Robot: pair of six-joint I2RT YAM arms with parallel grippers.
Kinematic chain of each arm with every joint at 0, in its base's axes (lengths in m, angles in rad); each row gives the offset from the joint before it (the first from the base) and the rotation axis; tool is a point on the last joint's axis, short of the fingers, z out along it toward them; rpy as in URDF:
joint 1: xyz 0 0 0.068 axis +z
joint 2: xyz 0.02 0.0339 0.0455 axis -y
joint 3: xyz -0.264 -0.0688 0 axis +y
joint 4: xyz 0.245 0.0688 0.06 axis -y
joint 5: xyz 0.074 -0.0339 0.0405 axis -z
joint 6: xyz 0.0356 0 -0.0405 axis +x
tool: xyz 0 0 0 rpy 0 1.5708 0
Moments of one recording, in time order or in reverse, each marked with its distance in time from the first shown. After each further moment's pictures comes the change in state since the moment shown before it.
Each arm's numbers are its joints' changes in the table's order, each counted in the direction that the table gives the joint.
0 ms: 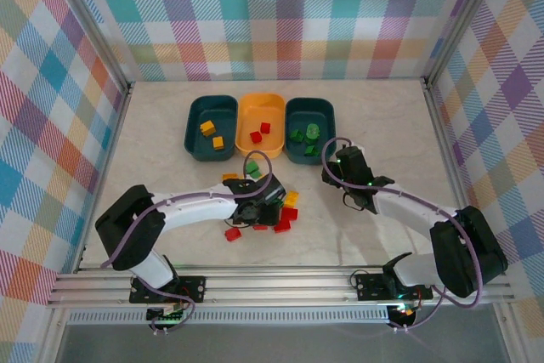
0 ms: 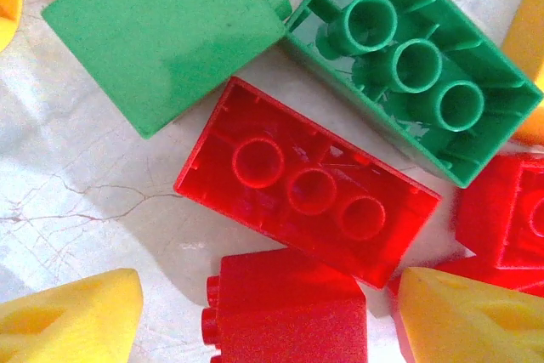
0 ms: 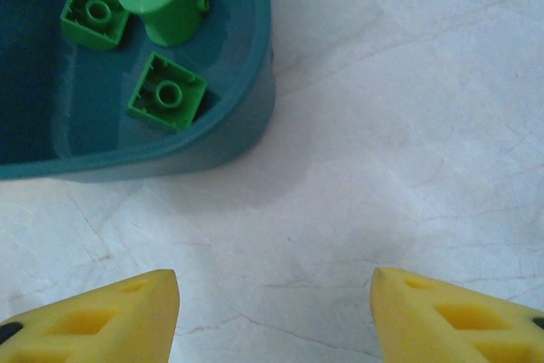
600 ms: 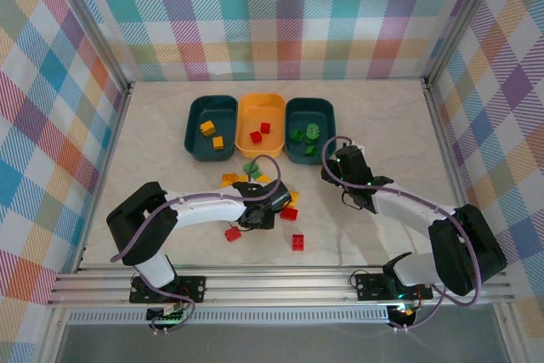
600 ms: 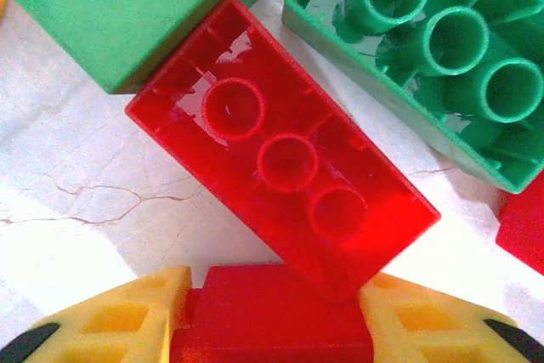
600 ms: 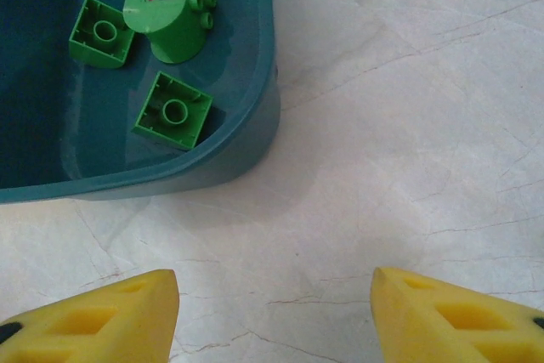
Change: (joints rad) left arm -0.033 -0.054 -0.026 -0.026 -0.057 -0.004; right arm 0.000 -0.017 0.000 0.025 0.007 0.018
